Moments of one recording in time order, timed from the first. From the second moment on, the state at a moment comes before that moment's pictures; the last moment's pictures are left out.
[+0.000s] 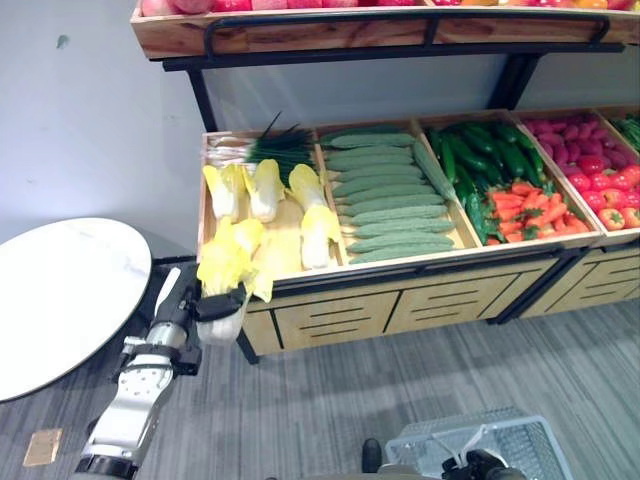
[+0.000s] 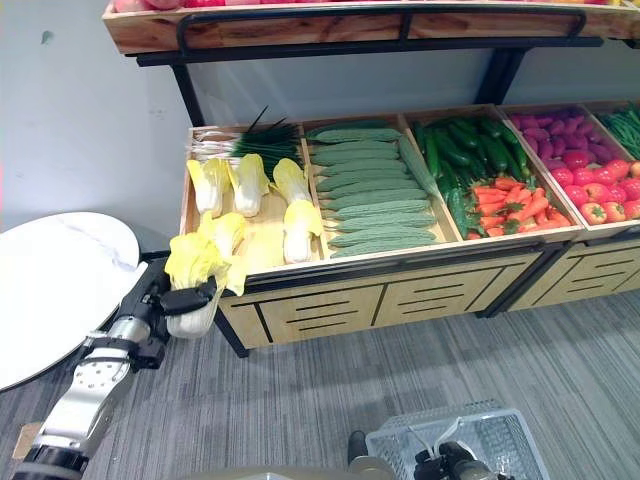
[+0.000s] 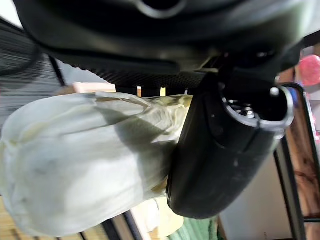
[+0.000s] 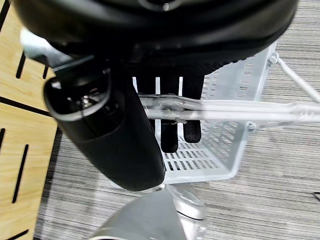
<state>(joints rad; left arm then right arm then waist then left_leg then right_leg) 0.17 0.54 0.01 -0.03 -0.26 0.04 0.08 0.04 -0.36 0.17 1.20 0.01 0.05 0.06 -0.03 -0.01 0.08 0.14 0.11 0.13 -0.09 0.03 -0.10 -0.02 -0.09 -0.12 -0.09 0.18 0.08</state>
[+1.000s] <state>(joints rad) -0.02 0.55 -0.08 -0.01 -0.30 0.06 0.06 0.05 -0.36 0.07 1.15 0.09 0.05 0.03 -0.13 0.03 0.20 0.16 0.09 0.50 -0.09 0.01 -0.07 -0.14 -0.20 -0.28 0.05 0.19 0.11</state>
